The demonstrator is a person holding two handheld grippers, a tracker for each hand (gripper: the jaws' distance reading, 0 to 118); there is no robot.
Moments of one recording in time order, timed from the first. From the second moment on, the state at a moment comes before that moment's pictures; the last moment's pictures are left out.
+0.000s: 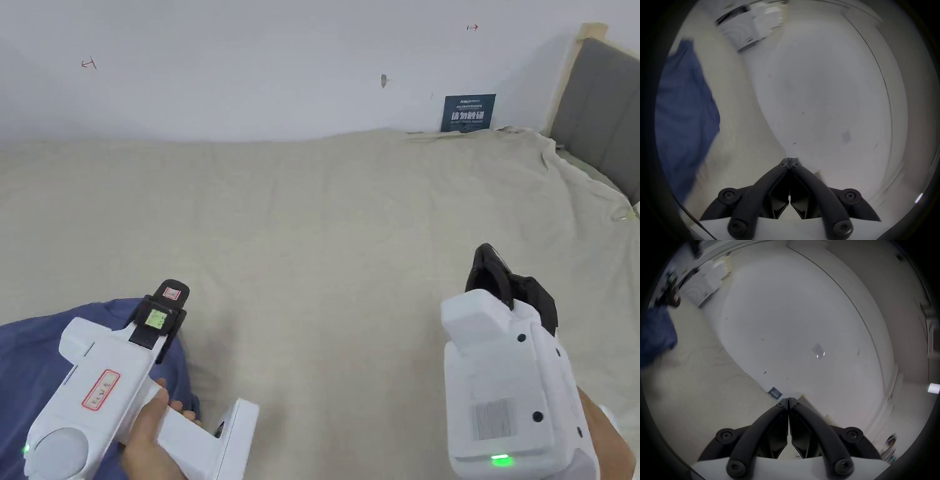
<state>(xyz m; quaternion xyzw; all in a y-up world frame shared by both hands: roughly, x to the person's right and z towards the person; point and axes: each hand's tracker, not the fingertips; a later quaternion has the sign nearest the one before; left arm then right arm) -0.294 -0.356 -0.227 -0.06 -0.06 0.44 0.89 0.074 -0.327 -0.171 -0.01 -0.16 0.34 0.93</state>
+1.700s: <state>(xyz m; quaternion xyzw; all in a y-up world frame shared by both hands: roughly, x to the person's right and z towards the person) -0.220 -0.351 -0.219 -0.01 0.03 -0.02 1.00 0.118 -0.314 -0.169 -0.05 -0.10 -0.02 0.99</state>
